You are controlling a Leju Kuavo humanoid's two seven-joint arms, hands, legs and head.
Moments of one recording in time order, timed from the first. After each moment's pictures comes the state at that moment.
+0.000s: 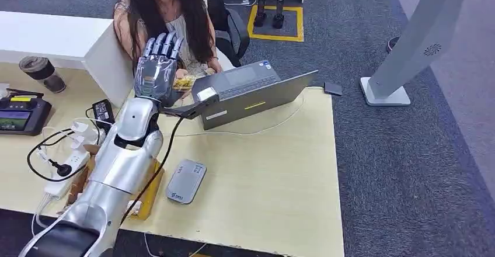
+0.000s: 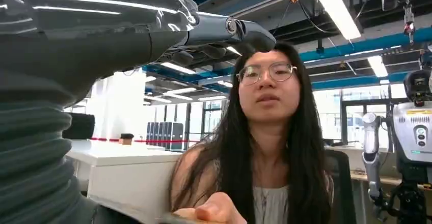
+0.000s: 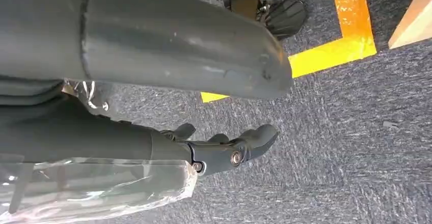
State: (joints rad) left arm -0.68 -0.02 -0.29 -1.09 -1.55 0.33 0.12; right arm -0.21 0.16 -1.03 -0.21 0.92 -0.18 -0.05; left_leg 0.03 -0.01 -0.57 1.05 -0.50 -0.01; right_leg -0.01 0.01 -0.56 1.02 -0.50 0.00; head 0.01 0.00
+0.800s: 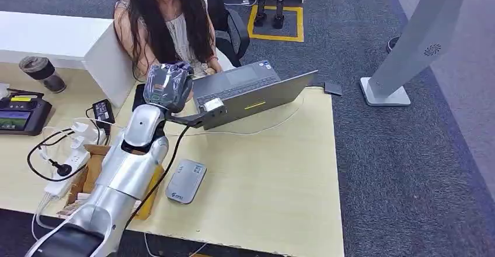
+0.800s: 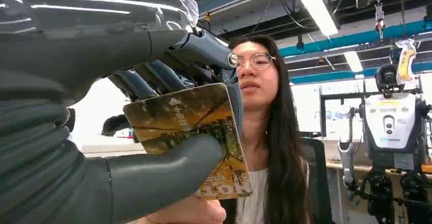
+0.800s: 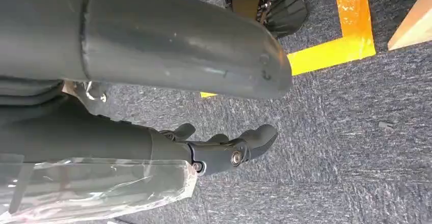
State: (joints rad) left arm -0.66 -0.04 -0.30 -1.06 -1.53 0.35 0.06; right arm -0.21 0.16 -1.00 -0.21 0.94 -0.18 -0.05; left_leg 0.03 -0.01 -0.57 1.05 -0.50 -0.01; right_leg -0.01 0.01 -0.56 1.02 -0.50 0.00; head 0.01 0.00
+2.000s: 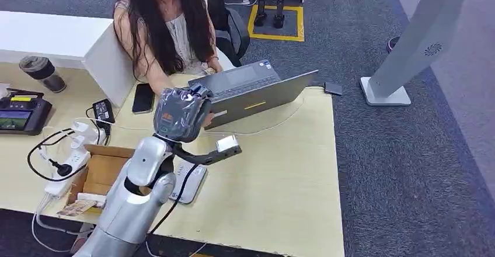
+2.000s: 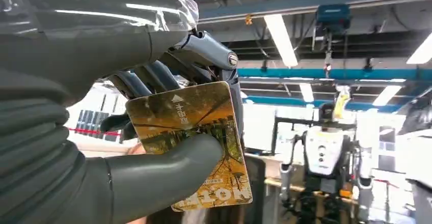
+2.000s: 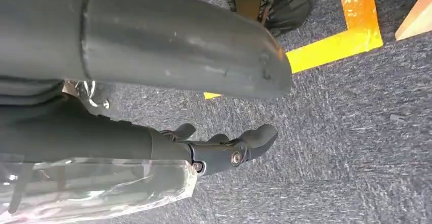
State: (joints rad) left arm -0.39 -0.04 -0.42 -1.48 -1.48 0.33 0.02; right arm -0.18 0.15 -1.00 -0.21 0.88 -0.18 -0.07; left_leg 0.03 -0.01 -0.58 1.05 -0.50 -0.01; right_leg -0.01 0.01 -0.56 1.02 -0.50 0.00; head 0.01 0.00
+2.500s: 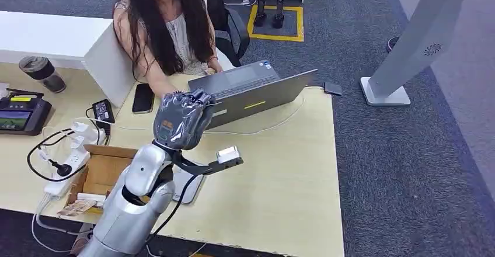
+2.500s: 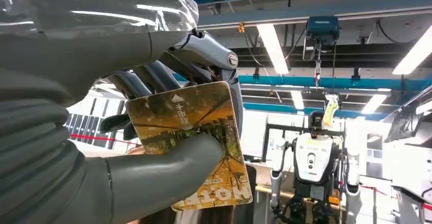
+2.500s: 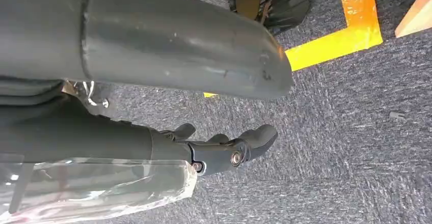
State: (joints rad) left arm -0.36 -0.02 -0.45 -1.55 -1.48 0.33 0.02; right arm -0.18 0.15 -1.00 -0.21 0.88 -0.18 -0.08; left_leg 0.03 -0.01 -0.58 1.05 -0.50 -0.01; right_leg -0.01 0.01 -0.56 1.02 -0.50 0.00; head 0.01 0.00
